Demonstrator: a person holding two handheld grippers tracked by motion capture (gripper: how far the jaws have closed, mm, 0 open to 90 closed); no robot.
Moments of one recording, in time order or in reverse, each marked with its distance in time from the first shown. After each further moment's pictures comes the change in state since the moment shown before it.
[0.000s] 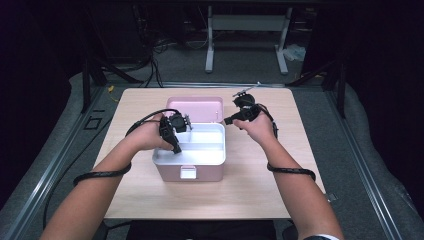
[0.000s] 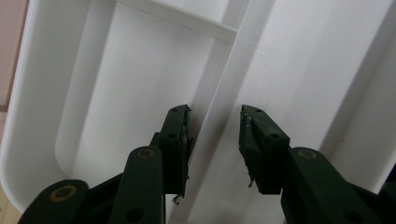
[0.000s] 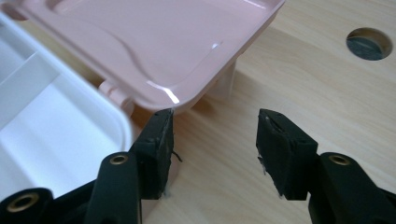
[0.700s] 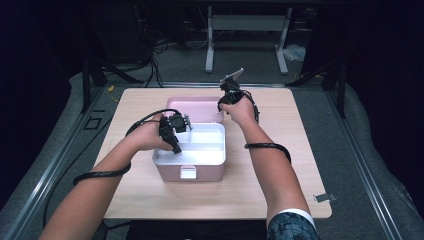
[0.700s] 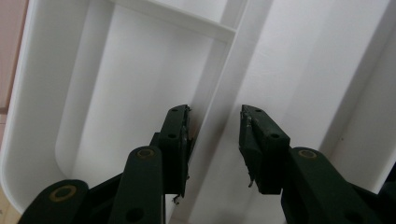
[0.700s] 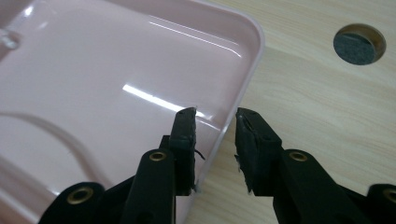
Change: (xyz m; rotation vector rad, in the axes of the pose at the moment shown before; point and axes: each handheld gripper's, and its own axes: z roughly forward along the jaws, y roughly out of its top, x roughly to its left) left arm 0.000 0.000 0.000 -0.001 -0.002 0.011; right arm -0.005 0.060 0.052 0.112 -0.108 0.197
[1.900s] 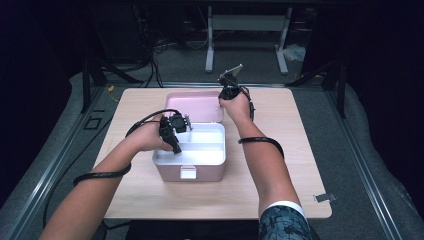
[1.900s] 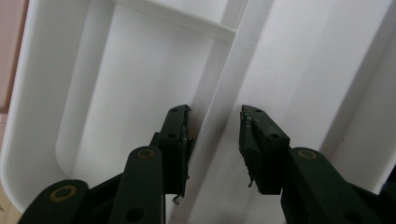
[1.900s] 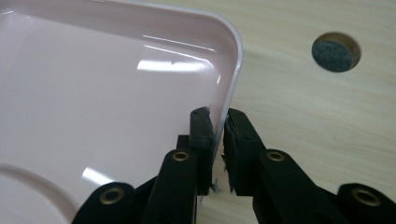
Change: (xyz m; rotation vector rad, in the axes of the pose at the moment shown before) left arm -0.001 0.001 0.000 0.004 0.007 0.001; right arm 0.001 0.017 -0.004 -0.040 -0.030 0.076
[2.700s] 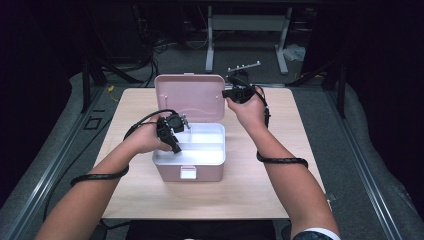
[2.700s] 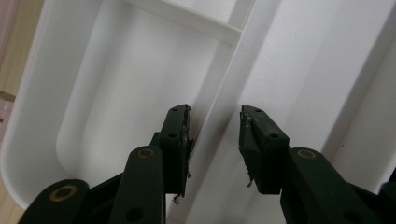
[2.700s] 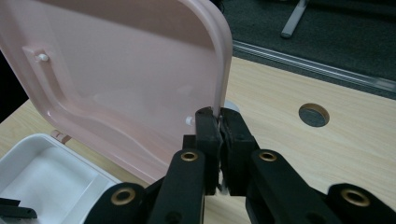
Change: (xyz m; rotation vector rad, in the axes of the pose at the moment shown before) left arm 0.000 -0.009 -0.004 -0.086 0.004 -0.060; right arm 0.020 -0.044 -0.107 -0.315 0.063 -0.149
